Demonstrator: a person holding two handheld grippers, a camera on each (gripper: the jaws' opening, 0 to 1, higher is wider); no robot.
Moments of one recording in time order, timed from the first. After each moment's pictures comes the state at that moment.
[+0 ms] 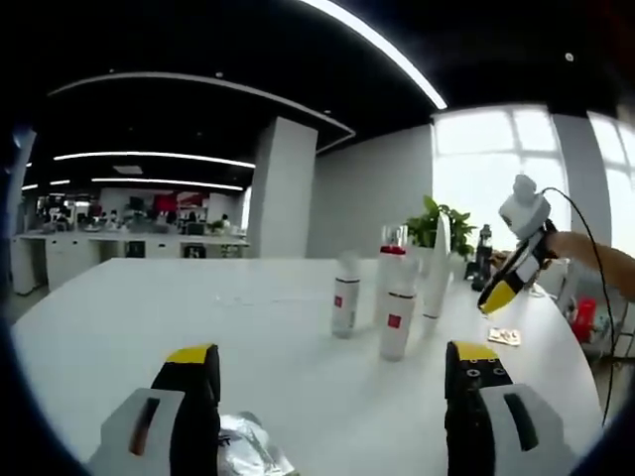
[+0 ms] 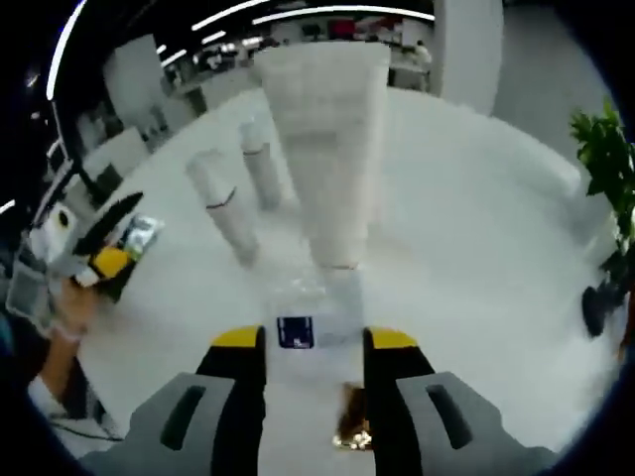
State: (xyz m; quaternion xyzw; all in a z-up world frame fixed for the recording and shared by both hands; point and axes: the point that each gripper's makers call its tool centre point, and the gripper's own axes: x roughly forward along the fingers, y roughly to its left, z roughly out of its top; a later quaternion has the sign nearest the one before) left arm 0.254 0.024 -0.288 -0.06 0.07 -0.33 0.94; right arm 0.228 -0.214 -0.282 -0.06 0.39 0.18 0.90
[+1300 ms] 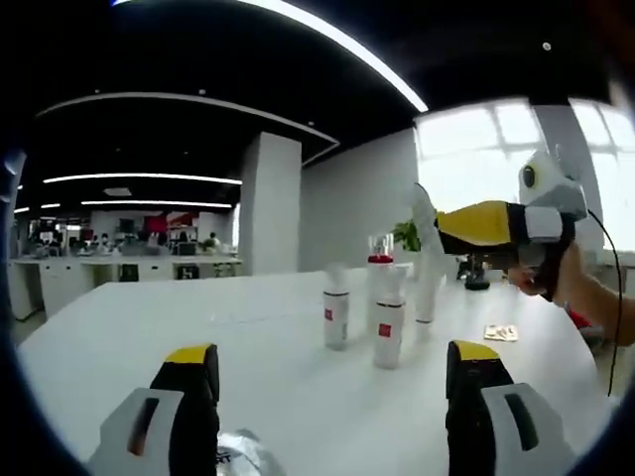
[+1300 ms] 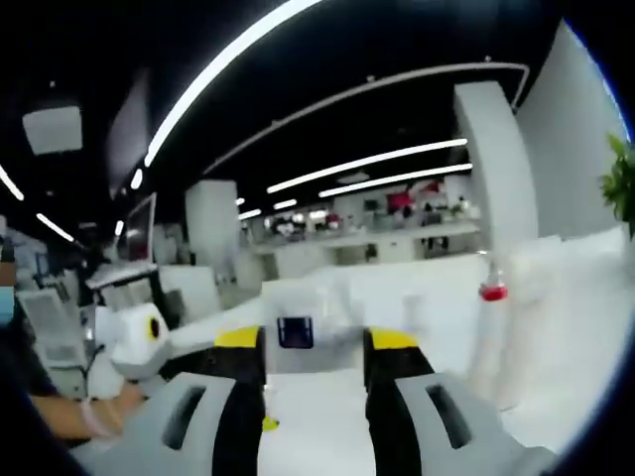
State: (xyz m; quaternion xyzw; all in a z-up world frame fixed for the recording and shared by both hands) left arm 0.250 0.014 -0.276 -0.03 0.03 -0.35 0.93; right arm 0.246 -0.058 -0.199 0.05 0.00 0.28 0.96
